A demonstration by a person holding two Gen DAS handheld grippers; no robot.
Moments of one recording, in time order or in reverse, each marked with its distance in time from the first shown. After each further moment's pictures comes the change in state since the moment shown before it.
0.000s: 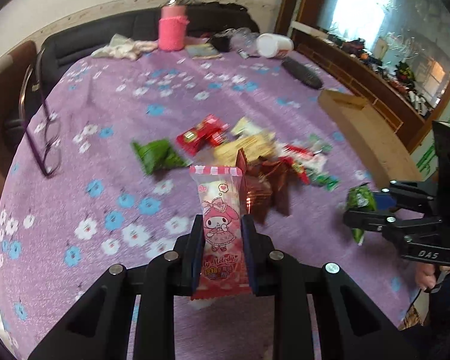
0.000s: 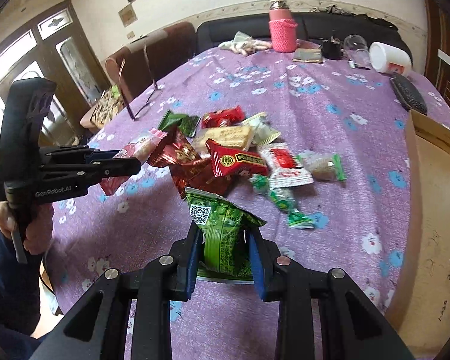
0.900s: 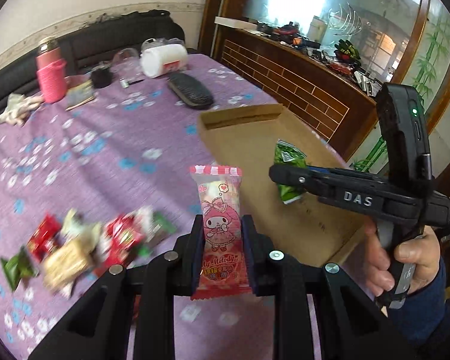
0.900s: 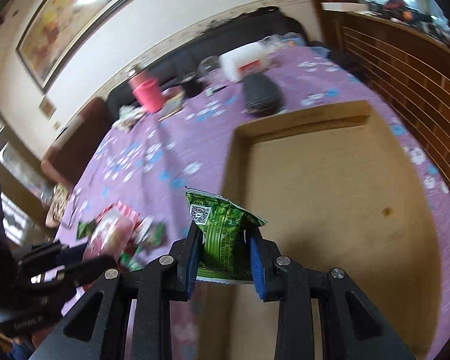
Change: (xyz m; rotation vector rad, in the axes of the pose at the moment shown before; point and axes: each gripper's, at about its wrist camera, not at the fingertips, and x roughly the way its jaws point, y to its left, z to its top) left arm 0.066 -0.192 0.100 0.183 0.016 -0.206; right arm -0.088 -0.190 0.012 0.459 -0.171 -0.171
